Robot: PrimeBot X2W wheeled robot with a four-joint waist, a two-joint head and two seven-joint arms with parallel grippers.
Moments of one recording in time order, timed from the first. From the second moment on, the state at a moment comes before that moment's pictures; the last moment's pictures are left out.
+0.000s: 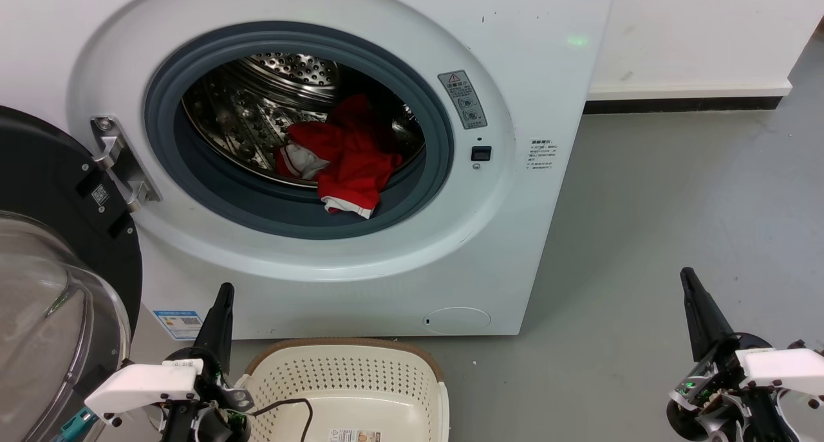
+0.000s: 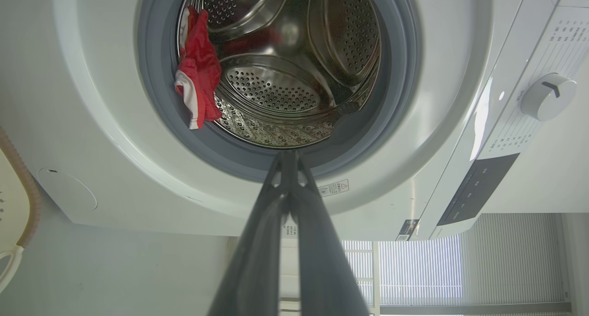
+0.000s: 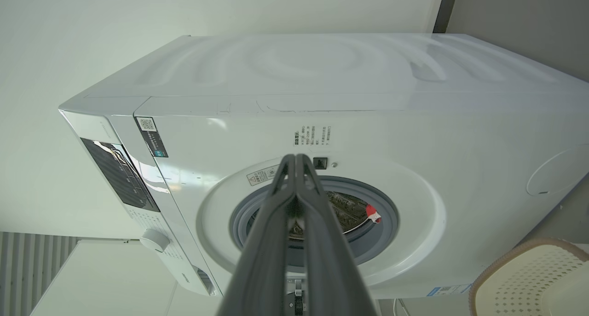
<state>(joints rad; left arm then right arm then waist) -0.11 0.05 0.11 0.25 -1.61 -0.13 0.11 -0.10 -0.05 -0.11 0.25 1.62 0.13 0.11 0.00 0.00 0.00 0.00</state>
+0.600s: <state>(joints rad) -0.06 0.05 0.11 0.27 -1.55 -0.13 0.07 -0.06 -0.05 -0.11 0.29 1.57 0.13 0.08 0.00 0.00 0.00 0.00</state>
